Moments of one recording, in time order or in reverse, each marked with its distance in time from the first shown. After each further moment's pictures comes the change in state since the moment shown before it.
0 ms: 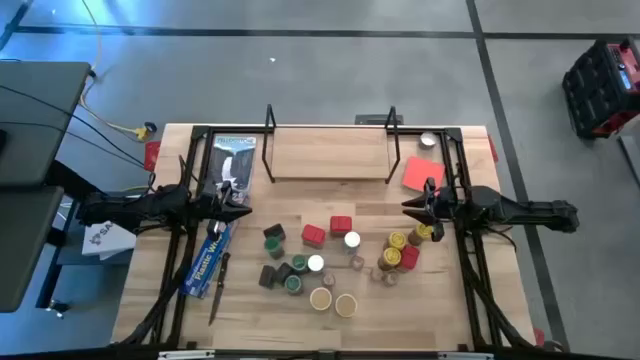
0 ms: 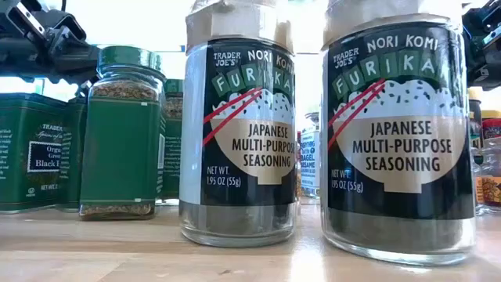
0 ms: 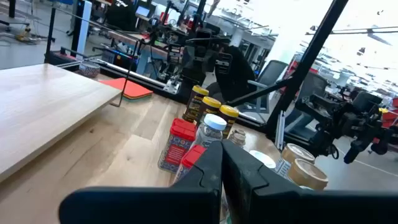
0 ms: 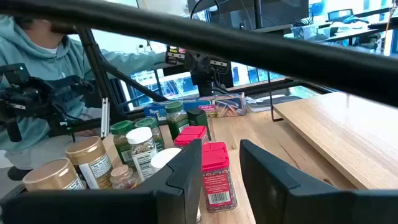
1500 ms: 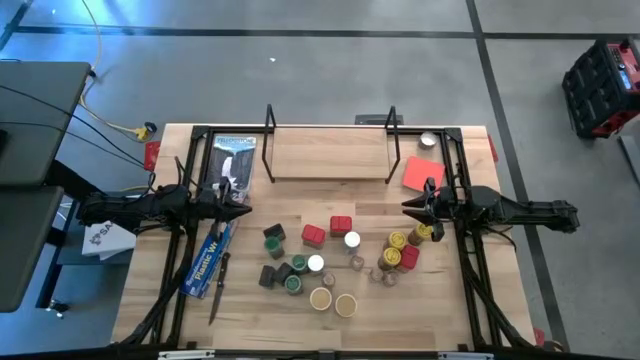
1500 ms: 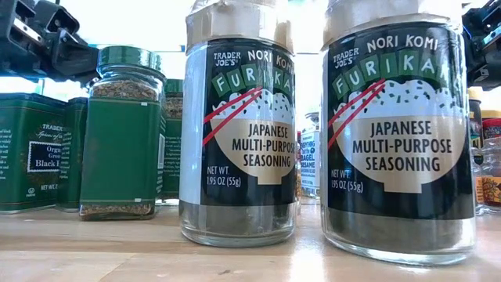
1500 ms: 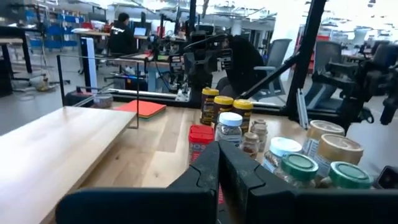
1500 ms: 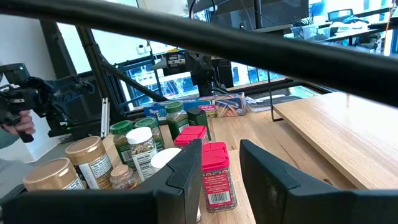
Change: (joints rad) left arm 0.000 0.000 0.000 0.005 -0.019 0.271; right arm 0.000 0.000 0.000 0.000 0.000 0.000
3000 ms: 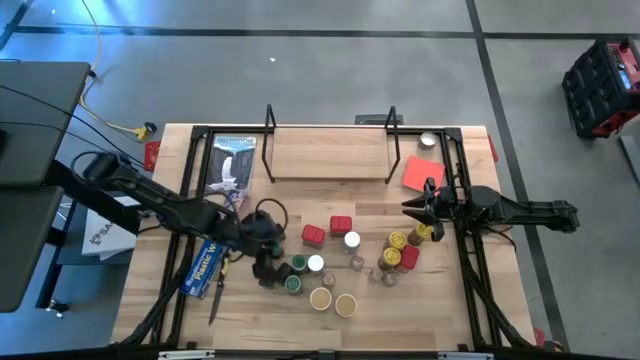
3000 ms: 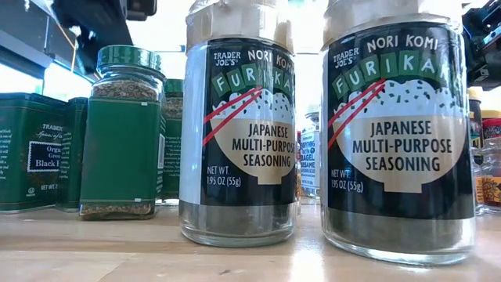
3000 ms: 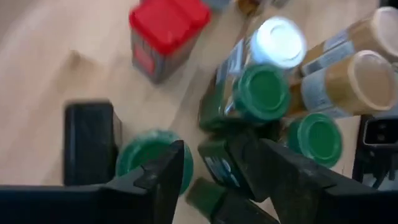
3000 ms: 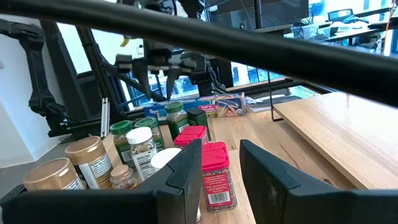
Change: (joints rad) left arm -0.366 1.295 0.880 -0.561 -0.162 -0.752; right arm 0.000 0.000 0.000 0.000 0.000 0.000
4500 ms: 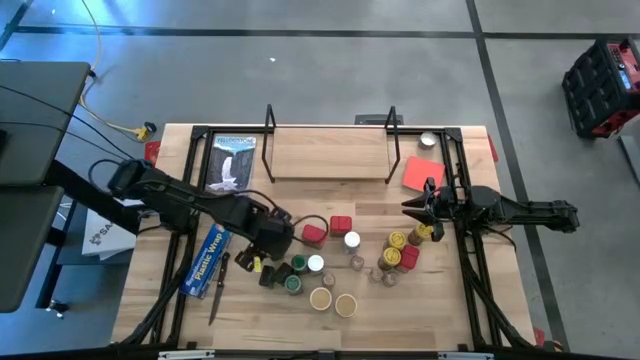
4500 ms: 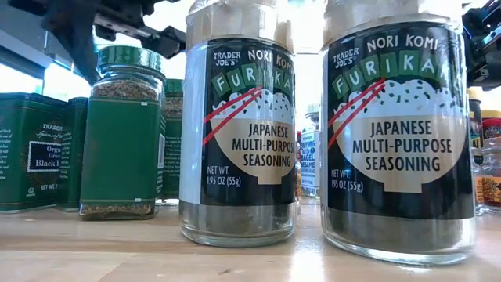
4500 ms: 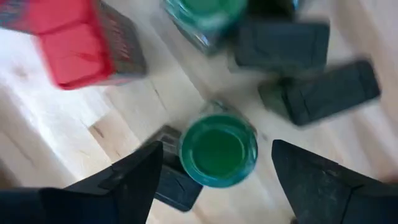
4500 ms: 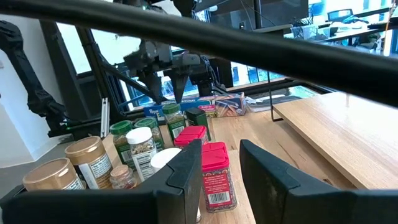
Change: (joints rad) left arm 0.126 0.283 0.354 -0.499 0.187 1.228; right arm 0.000 0.000 0.000 0.000 0.000 0.000
